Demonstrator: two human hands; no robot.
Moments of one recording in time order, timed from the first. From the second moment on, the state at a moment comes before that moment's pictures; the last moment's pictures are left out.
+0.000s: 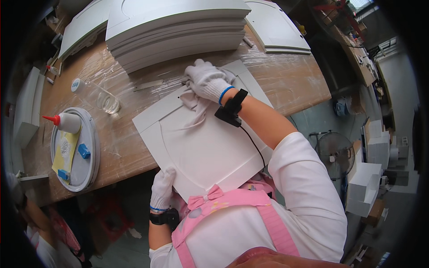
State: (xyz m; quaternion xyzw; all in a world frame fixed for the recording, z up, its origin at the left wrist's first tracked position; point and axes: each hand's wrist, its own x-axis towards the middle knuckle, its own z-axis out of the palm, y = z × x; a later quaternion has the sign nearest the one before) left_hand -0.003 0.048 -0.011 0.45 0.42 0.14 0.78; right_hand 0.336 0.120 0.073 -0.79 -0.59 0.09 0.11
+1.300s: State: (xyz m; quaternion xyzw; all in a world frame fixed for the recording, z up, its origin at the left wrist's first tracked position) left_hand -0.005 0.051 -0.001 0.47 0.37 0.15 0.78; right_hand 0.438 0.023 0.112 -0.83 -0.51 0.09 -0.22
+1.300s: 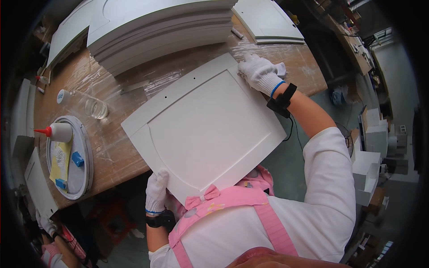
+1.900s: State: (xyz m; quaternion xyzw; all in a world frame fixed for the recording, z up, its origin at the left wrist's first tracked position) left_hand 0.005 0.051 -0.010 0.46 0.37 0.16 0.79; right_hand 0.422 0.023 0.107 -0.76 -0.61 0.01 -0.24
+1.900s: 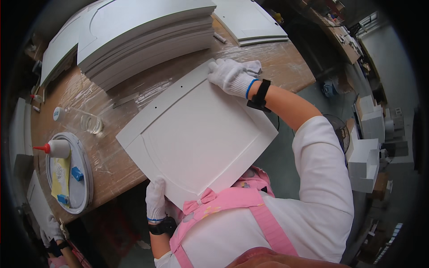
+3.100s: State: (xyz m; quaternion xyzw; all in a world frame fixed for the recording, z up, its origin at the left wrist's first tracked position) left_hand -0.010 -0.023 0.009 0.21 0.44 0.22 0.85; right_hand 0.455 -0.004 0.080 -0.86 -0.42 0.08 0.28
